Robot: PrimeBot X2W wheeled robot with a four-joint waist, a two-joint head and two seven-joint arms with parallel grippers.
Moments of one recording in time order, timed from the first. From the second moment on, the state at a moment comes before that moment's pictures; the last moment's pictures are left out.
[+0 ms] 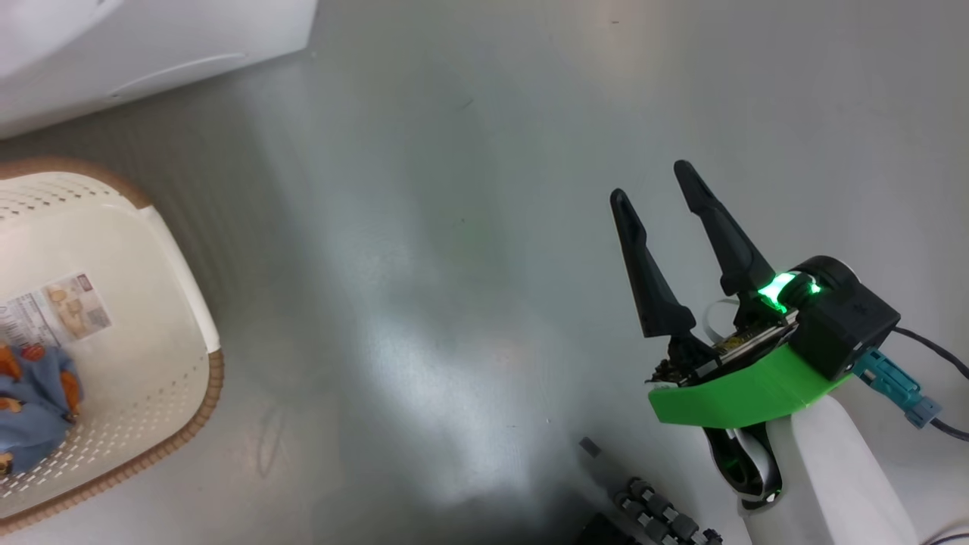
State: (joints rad) left arm -1.58 0.56 -0.12 0.99 -0.30 -0.06 -0.15; right arm -0.36 -0.05 0.22 -0.04 0.27 0.12 -0.25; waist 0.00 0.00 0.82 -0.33
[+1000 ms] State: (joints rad) left arm -1.14 0.46 -0.11 0.75 -0.40 -0.02 -0.24; right arm -0.36 -0.05 0.18 0.02 0.25 0.12 -0.25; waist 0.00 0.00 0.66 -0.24
